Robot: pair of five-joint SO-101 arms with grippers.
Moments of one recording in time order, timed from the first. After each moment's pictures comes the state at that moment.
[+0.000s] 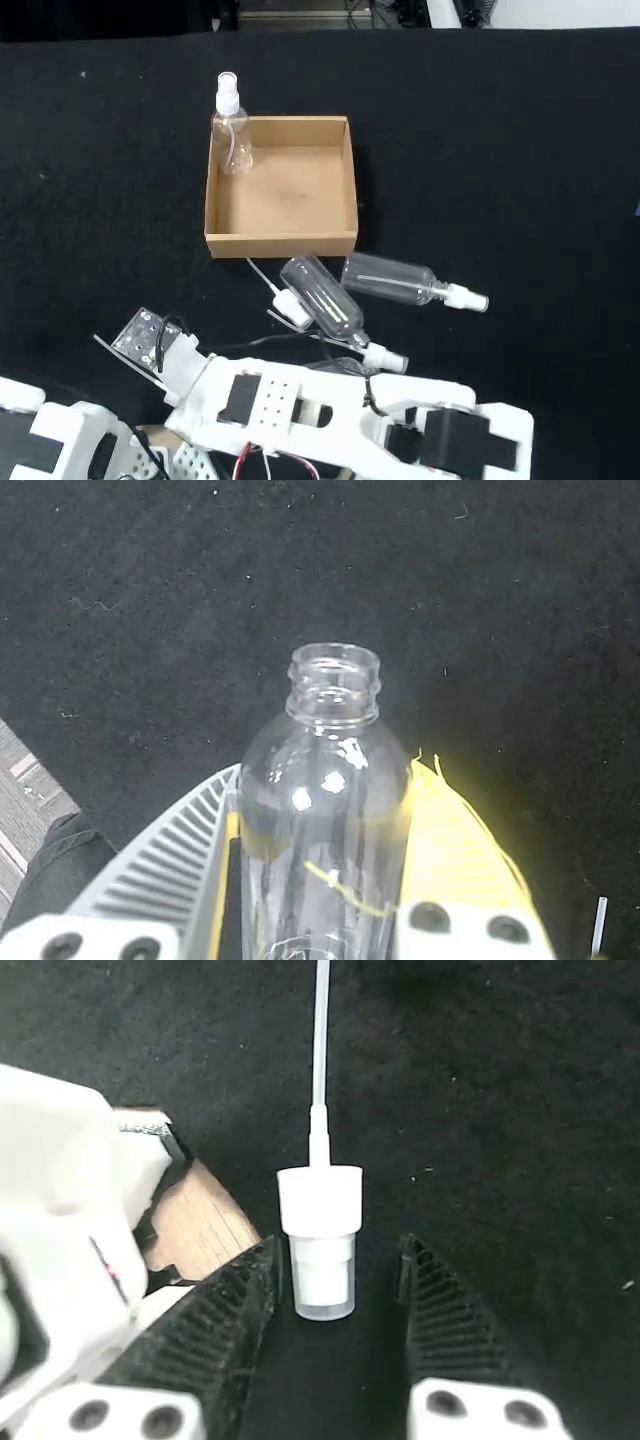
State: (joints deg) left arm -81.2 -12.3 8.2 77.8 -24.9; right arm -76.1 -11.9 53.0 33.8 -19.6
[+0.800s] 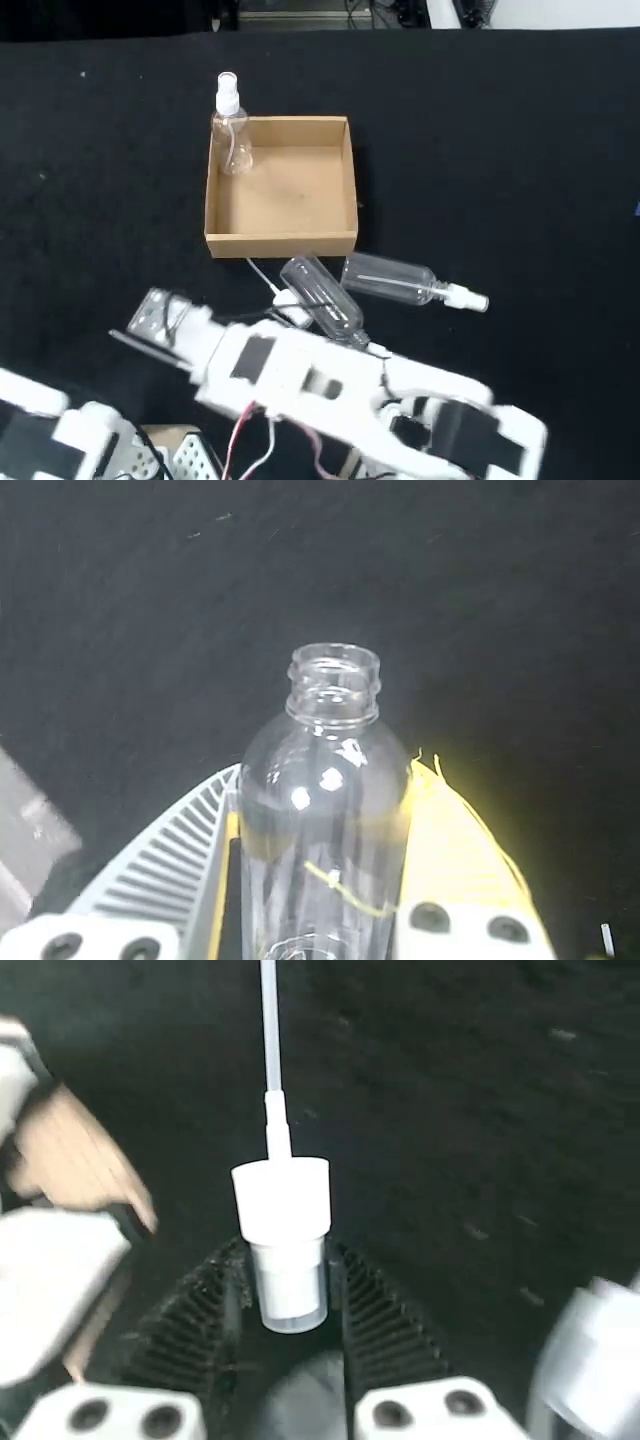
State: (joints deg) left arm -76.7 -17.4 9.6 77.8 -23.9; right arm -64.4 -16.5 50.2 49.1 -1.6
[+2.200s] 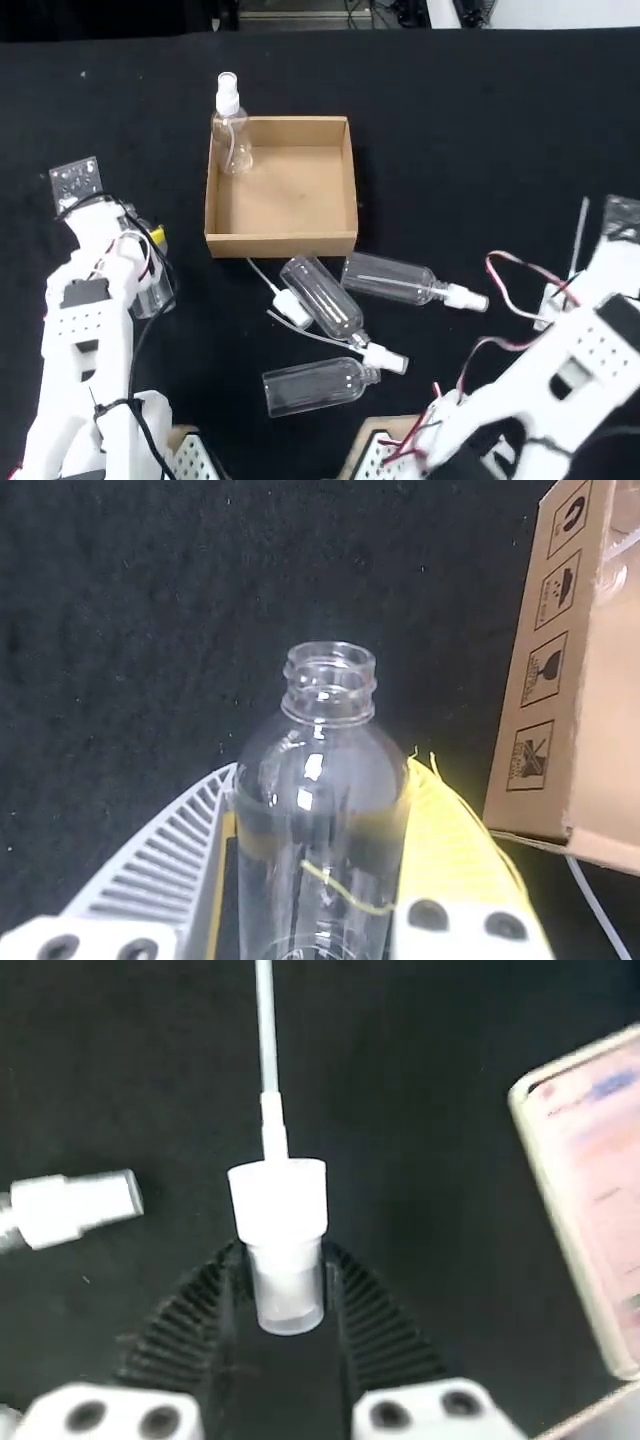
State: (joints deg) left arm -17.5 -42.3 66.1 31.9 3.3; right arm 50.7 -36.4 46.0 66.4 22.2
